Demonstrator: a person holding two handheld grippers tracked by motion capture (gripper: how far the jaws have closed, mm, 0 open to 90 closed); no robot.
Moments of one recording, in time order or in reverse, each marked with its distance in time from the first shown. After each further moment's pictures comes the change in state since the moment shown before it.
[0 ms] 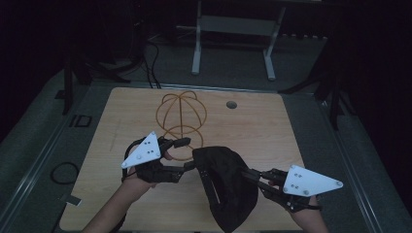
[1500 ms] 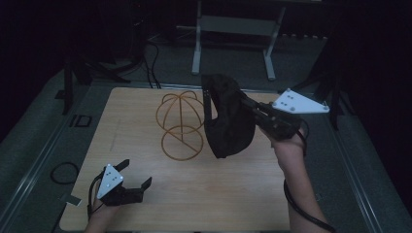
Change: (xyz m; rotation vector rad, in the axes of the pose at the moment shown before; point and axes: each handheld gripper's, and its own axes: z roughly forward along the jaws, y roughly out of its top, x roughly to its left) left arm 0.013 -0.149 -0.077 0.171 0.516 -0.155; right arm -0.100 0.066 0.058 -0.034 -0.288 0.128
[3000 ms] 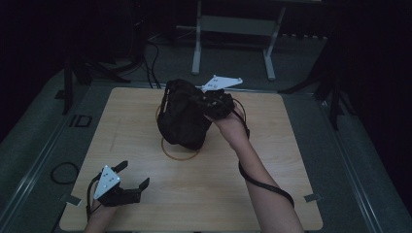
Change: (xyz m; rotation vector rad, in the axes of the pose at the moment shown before) left arm 0.008 -0.012 0.001 -0.011 -0.023 -0.028; right arm 0.027 -0.009 0.153 0.226 0.161 0.050
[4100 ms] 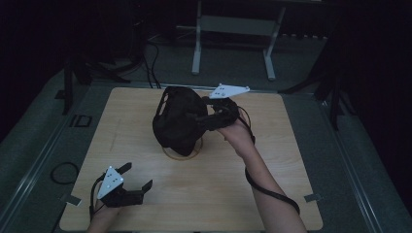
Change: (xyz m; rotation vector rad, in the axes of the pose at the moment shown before) left arm -0.004 -0.005 0.005 0.023 -0.036 -0.013; right arm -0.001 -0.023 -0.010 -0.022 0.086 0.035
